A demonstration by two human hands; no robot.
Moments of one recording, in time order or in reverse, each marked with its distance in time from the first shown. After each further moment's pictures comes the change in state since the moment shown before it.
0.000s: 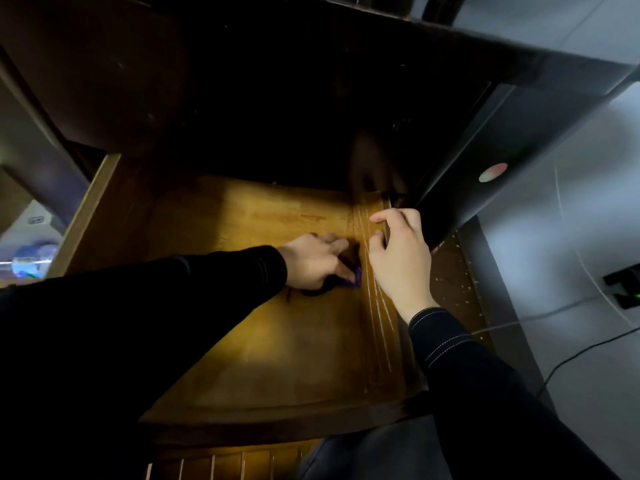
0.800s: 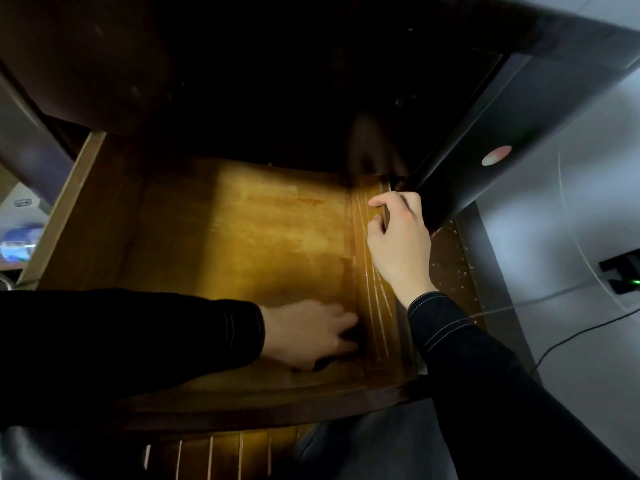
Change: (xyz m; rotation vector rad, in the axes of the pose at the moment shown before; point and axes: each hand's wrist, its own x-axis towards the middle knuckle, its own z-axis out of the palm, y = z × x) left_hand -0.055 0.094 0.018 -0.019 -0.148 0.301; right_hand 0.001 0.001 0.003 0.012 0.009 0.020
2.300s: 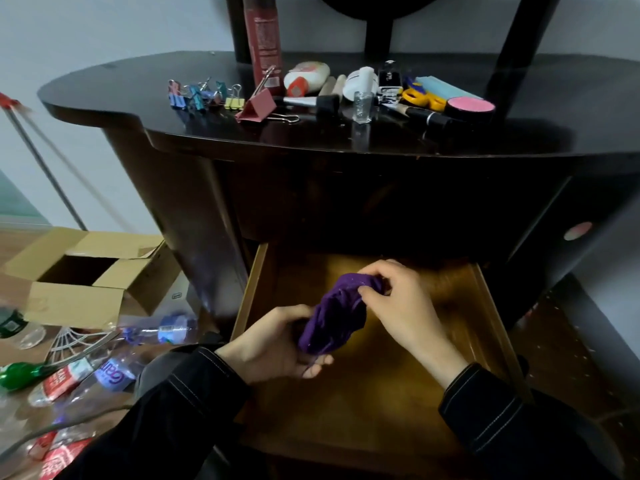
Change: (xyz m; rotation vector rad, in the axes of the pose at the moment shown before) left_hand -0.209 -0.019 -0.067 -2.205 0.592 -0.780; right_hand -0.037 -0.167 0.000 0.565 -0.193 -0.159
